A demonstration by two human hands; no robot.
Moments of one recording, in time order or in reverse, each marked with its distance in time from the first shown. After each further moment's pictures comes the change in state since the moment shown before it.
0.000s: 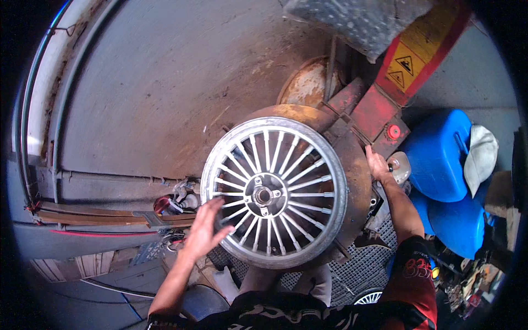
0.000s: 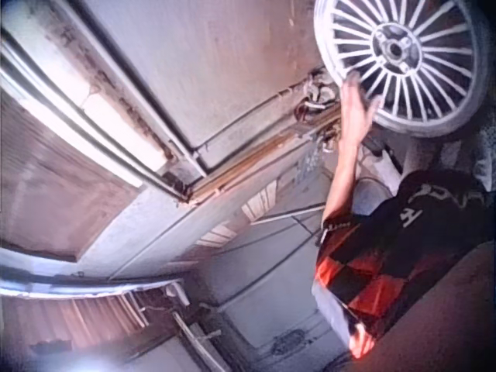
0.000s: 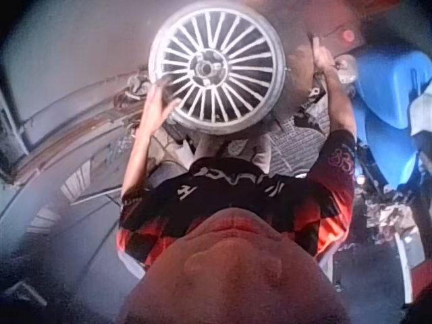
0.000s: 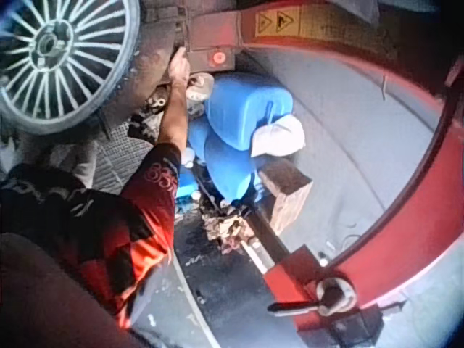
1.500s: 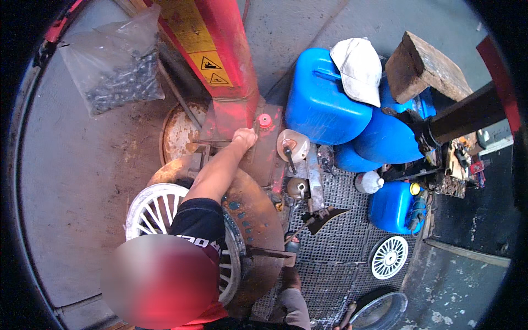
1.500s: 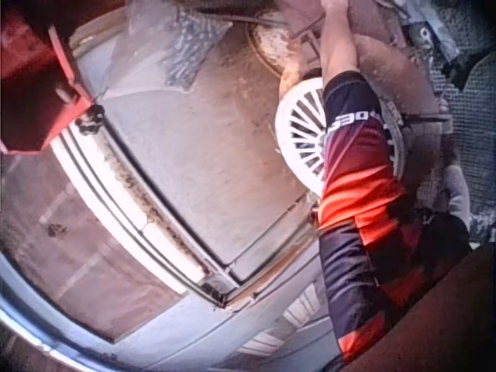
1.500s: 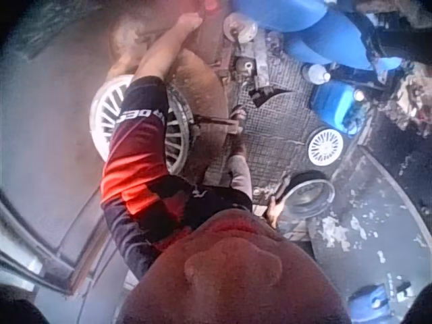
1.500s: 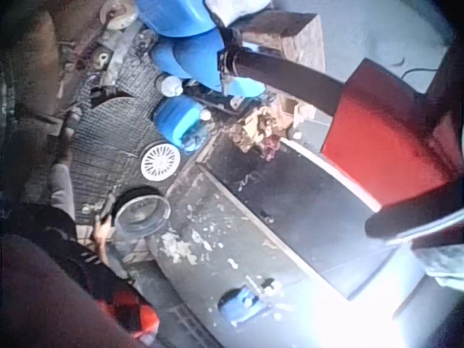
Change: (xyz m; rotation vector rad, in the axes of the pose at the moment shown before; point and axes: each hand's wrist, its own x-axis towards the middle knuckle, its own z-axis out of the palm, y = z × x) left_hand 0.489 0.260 0.349 0.816 -0.396 0.792; right_hand -0.627 -0.306 0.176 1.119 0.514 1.606
